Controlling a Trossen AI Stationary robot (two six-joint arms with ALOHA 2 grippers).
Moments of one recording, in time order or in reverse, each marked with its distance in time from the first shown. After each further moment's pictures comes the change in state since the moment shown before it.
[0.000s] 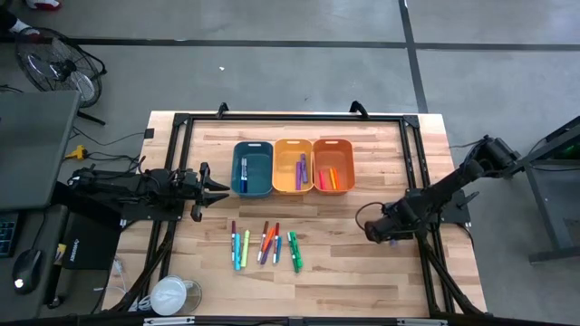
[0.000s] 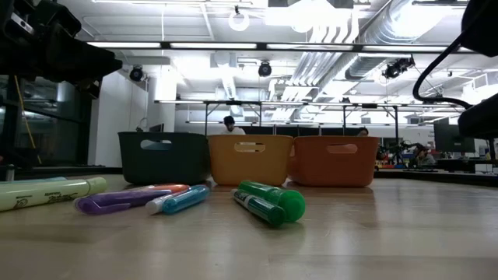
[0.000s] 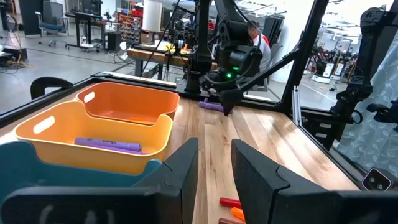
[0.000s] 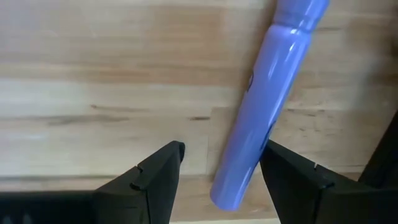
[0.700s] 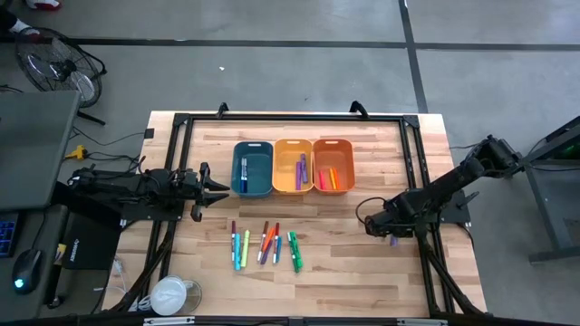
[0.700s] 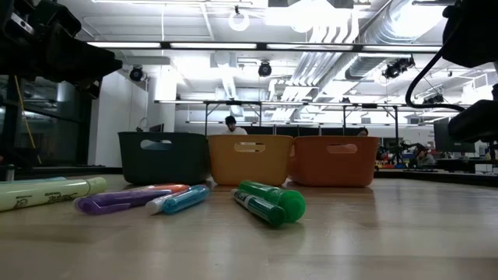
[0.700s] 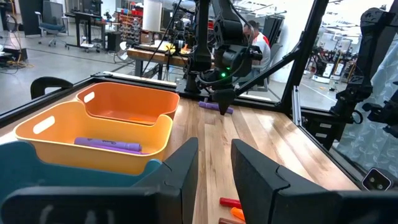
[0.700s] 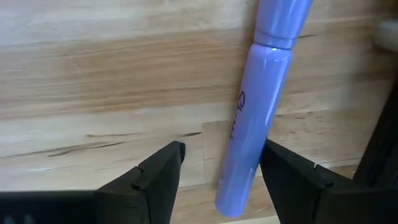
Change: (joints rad) left arm 0.000 0.000 0.000 0.000 0.000 0.000; right arm -0.078 -0.005 -0.029 -0.028 -0.024 0.021
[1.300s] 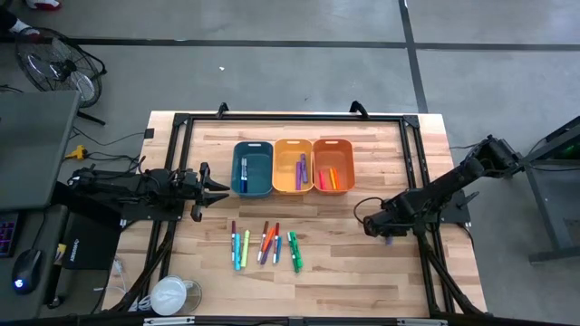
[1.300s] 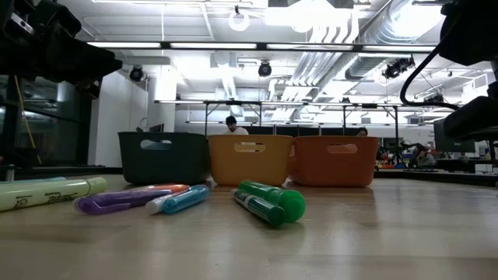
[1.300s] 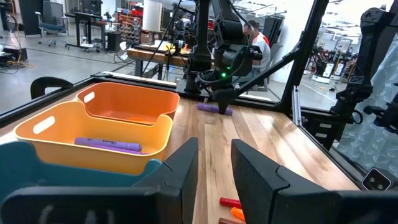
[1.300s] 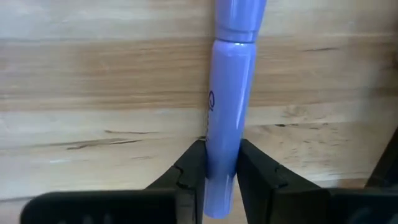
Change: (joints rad) left arm 0.000 0.000 0.000 0.000 0.000 0.000; right arm 0.000 0.000 0.000 0.042 0.017 -0.061
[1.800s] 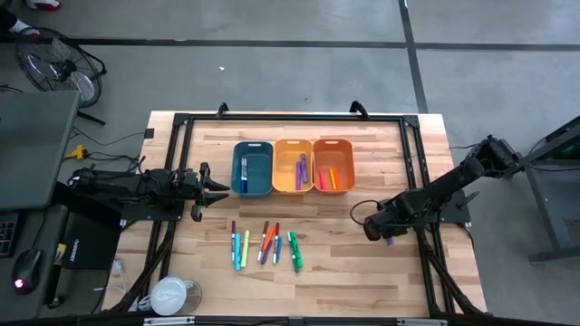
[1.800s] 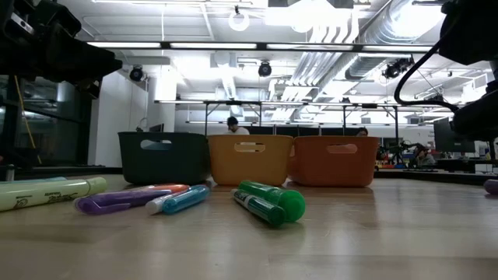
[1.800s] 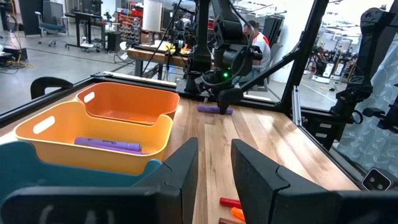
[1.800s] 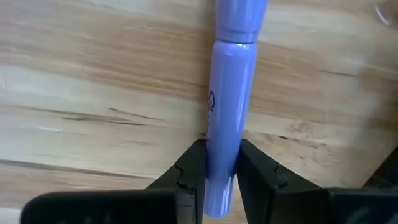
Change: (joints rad) left arm 0.000 0.000 0.000 0.000 0.000 0.000; right arm 0.001 0.000 -0.001 0.045 -0.013 -0.207
